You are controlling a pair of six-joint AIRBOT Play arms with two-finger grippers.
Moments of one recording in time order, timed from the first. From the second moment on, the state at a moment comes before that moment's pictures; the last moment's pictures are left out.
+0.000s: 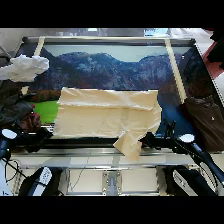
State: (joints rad) left arm 0.59 -0.84 0.36 1.18 -1.01 -1.62; right arm -0.07 -0.86 0.16 -0.50 0.96 1.19
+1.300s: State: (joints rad) left arm 0.56 -0.92 0.69 0.61 -1.02 -1.33; right arm -0.07 -0.68 0.55 -0.84 1.15 1.45
